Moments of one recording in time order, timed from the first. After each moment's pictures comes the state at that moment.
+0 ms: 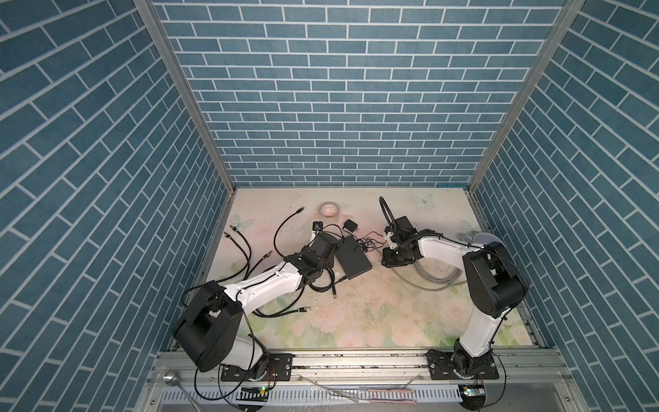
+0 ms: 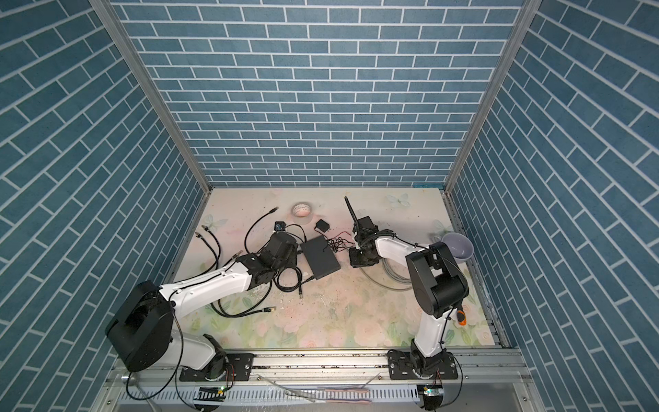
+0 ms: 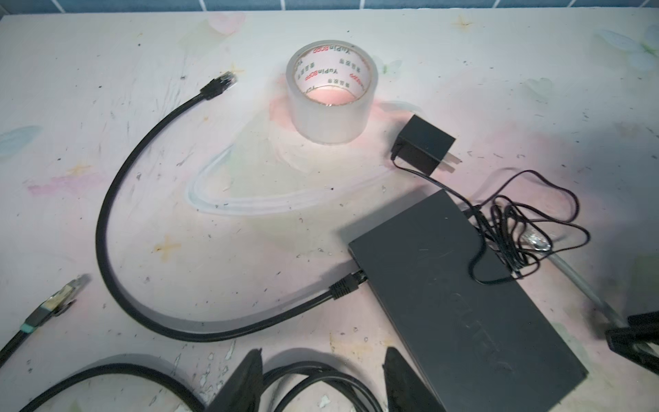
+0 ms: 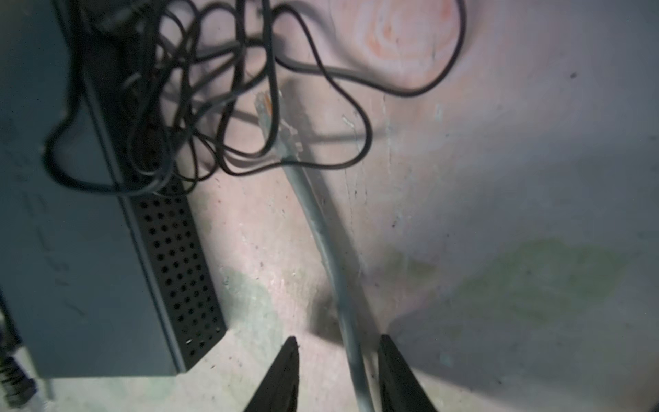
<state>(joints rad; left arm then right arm) -0.68 1.45 0.85 -0.24 -0.43 -0.50 0.53 1.82 1.10 -0.52 -0.16 0.23</state>
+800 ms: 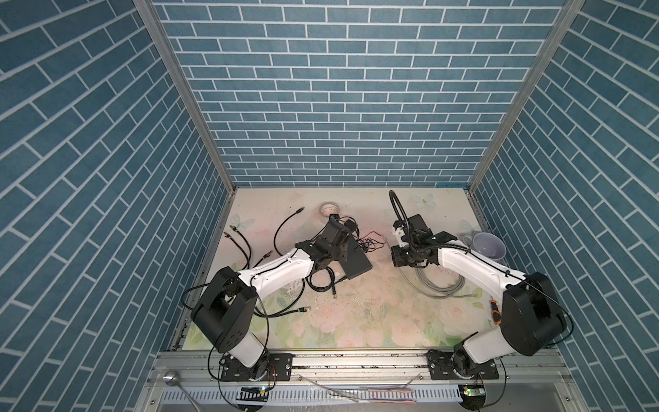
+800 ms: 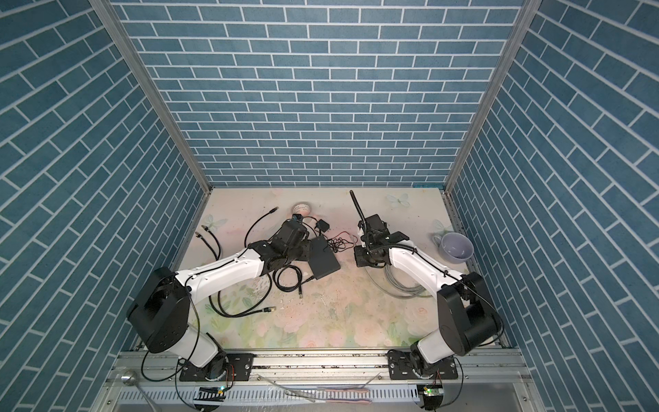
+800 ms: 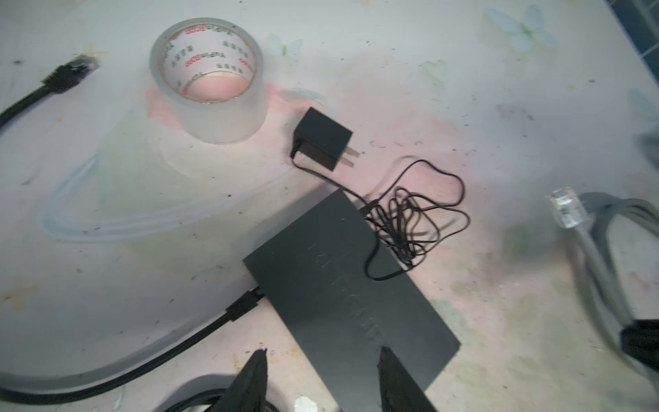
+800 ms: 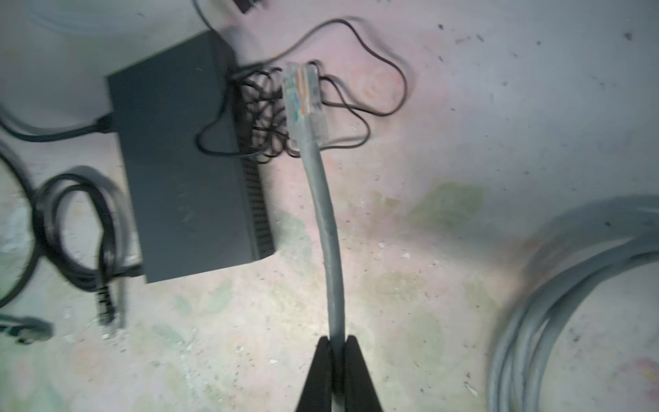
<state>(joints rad) -0.70 1.58 1.05 -0.27 -0.16 -0.49 0.54 1.48 1.02 -0.60 -0.18 0.27</state>
